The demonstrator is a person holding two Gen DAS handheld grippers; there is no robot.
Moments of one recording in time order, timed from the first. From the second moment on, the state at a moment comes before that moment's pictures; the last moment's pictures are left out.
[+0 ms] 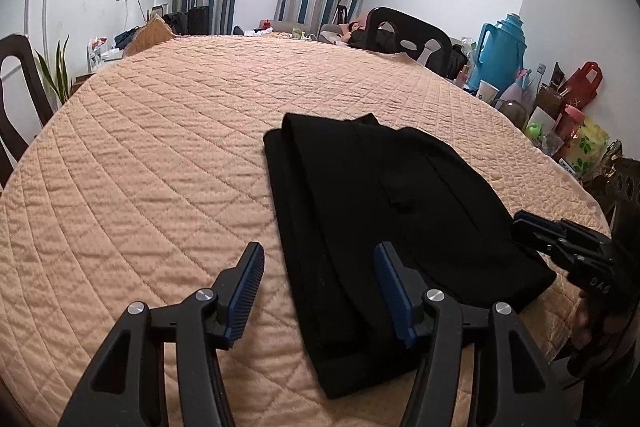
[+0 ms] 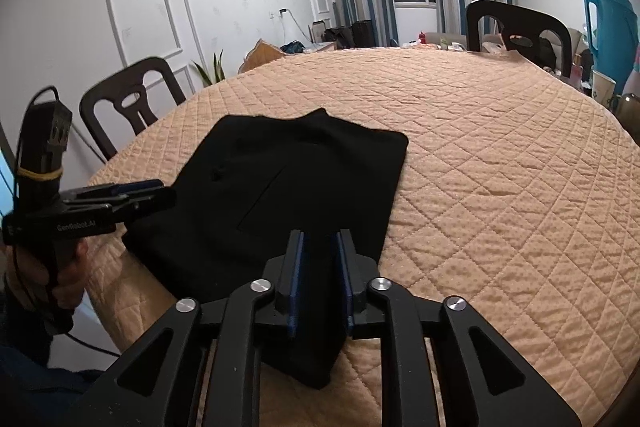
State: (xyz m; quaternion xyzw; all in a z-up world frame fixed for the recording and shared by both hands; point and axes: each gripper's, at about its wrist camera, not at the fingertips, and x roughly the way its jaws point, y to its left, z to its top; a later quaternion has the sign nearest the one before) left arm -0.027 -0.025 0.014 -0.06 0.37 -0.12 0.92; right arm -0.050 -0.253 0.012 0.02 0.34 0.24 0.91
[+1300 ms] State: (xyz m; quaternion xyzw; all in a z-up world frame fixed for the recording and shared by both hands) left arm 0.008 -0.014 0.002 -0.17 0.40 -0.17 0.88; right arm 0.000 -0.267 -0.009 0.18 0.42 0.27 0.85
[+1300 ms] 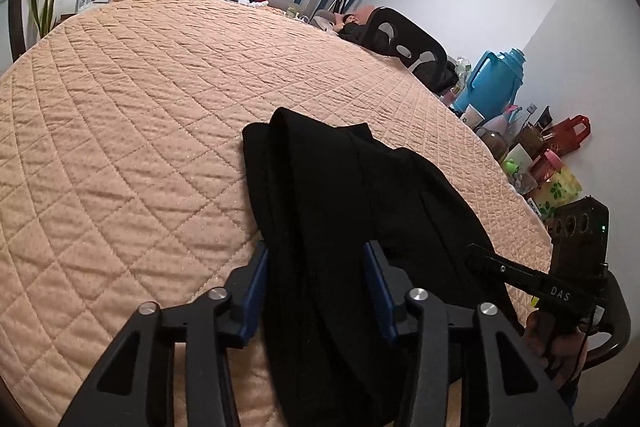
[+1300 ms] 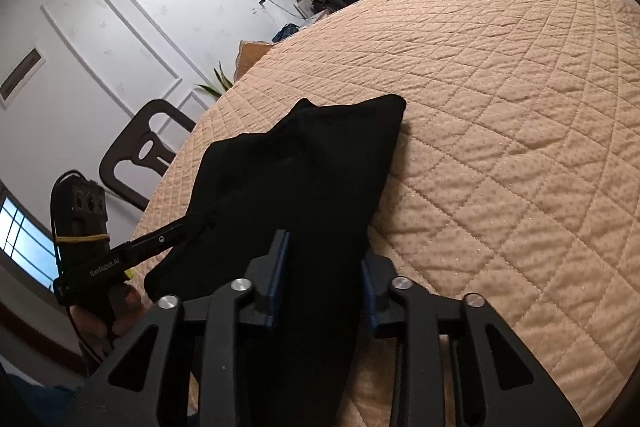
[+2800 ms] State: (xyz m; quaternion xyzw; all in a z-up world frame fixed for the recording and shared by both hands) left arm 0.082 0.065 0.042 -0.11 0.36 -0.10 0.92; right arm 0.105 -0.176 0.033 0.06 0.38 0.29 0.87
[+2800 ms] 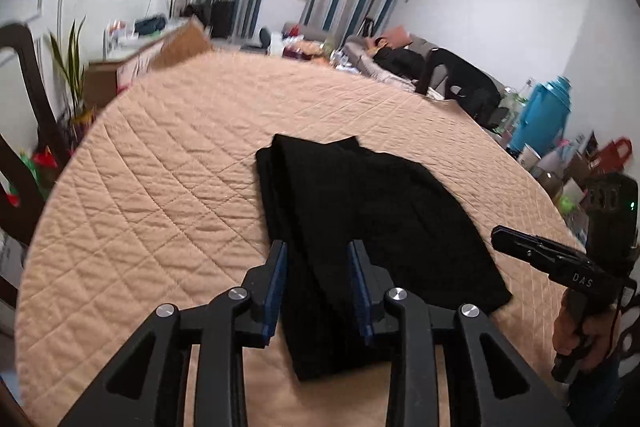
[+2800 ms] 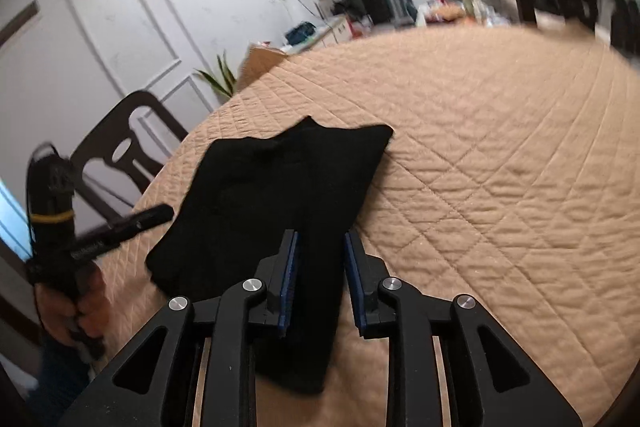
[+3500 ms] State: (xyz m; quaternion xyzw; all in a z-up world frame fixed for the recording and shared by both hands) left arm 0.111 0.027 0.055 -0.05 0.36 -0.11 0.93; right arm 0.142 -0.146 0.039 -0.02 0.38 0.27 0.88
